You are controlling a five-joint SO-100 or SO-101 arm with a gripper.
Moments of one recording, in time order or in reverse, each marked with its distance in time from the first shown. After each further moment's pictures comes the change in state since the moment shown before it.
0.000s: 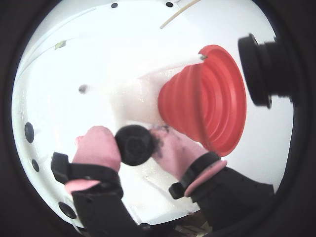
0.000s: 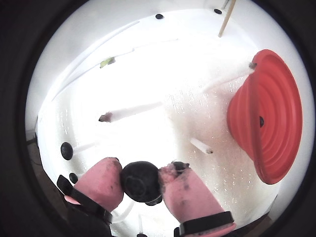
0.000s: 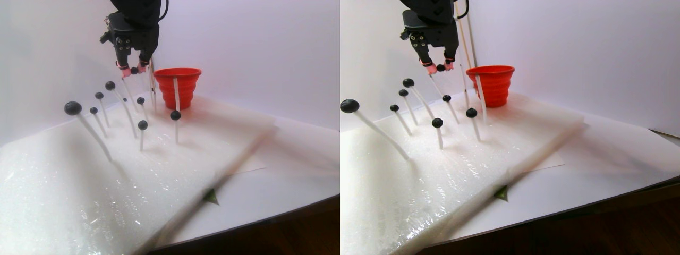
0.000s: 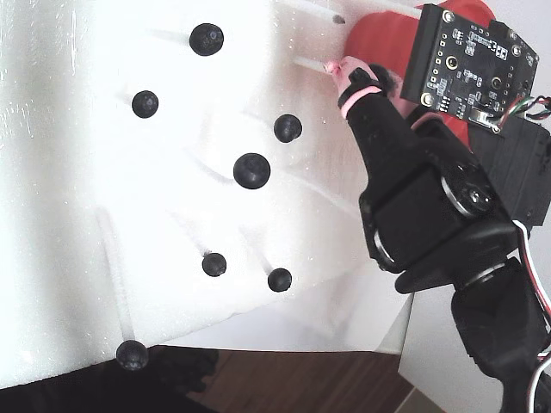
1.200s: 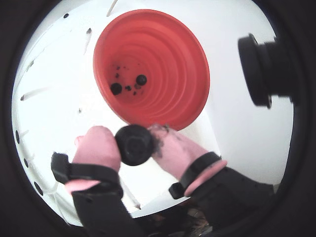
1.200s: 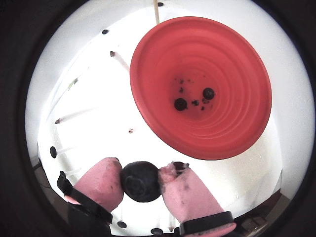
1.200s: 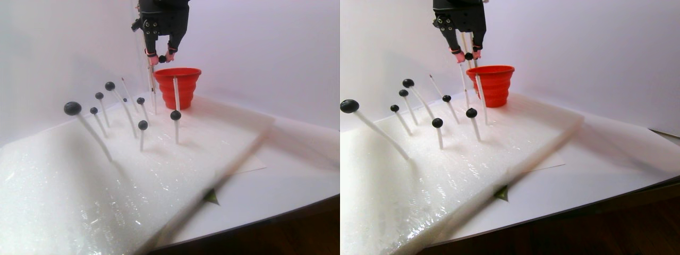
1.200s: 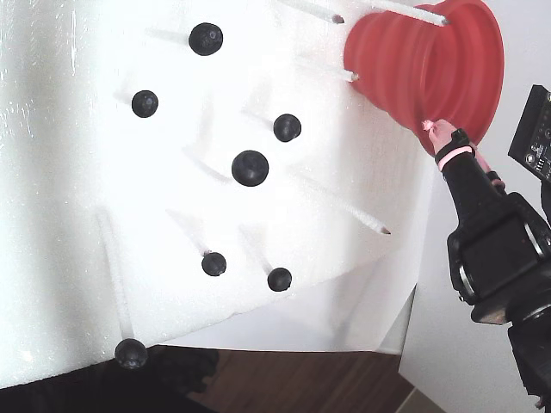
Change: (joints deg) arm 10.2 8.3 2.1 5.5 6.5
